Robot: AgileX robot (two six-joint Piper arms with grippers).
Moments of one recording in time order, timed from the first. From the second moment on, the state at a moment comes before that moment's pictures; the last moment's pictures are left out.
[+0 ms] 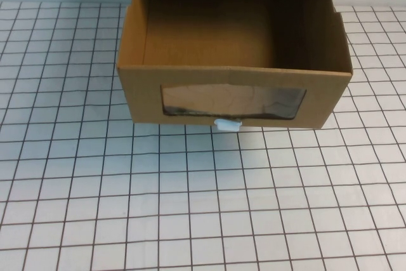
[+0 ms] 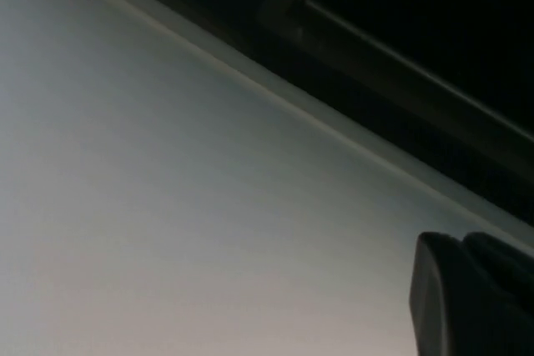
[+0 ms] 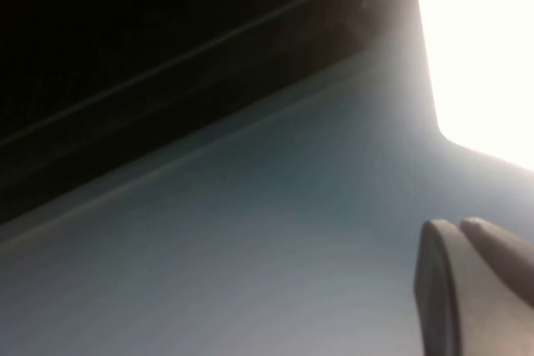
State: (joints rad) right arm 0.04 -0.01 -0.42 0.16 -0.73 0.22; left arm -0.14 -0.01 -0.40 -0.41 -0.70 -0.13
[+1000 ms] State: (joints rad) right arm 0.19 0.49 -0.85 0.55 0.68 -0.22; left arm -0.14 0.94 -1.21 -0.66 0.59 0.43
